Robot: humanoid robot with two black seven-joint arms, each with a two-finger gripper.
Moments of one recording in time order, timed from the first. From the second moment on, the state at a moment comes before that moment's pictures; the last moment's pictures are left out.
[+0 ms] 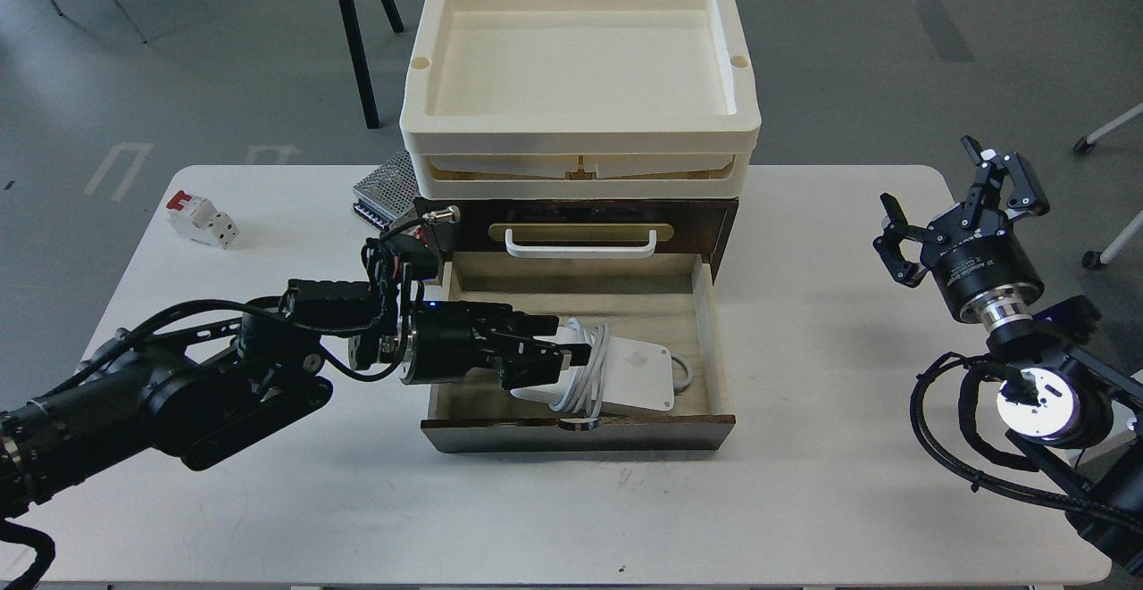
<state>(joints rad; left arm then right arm) -0.74 0.43 -0.34 -1.17 1.74 -0.22 -0.49 0.38 -0.54 0.80 1.13 0.01 0.13 0.49</state>
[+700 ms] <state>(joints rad) -0.56 0.97 -0.48 -1.38 1.01 -0.15 -0.49 0.38 -0.54 0.79 1.13 0.00 0.14 0.49</state>
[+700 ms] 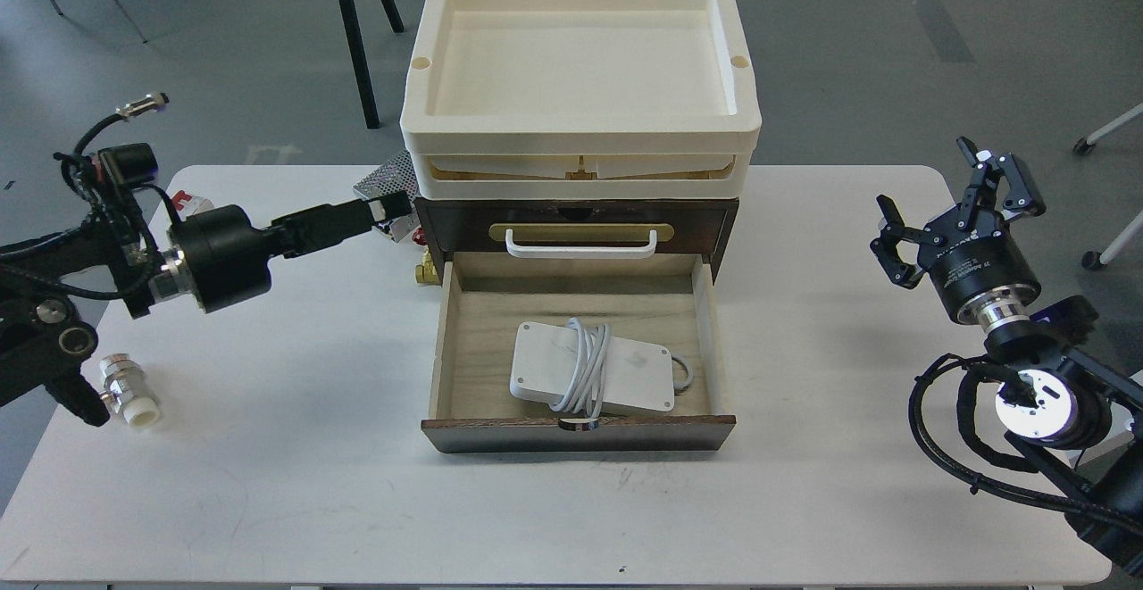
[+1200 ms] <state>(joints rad) -0.43 0.85 -0.52 -1.11 0.36 0.00 -0.49 0.38 -0.53 0.80 1.13 -0.01 0.14 0.49</state>
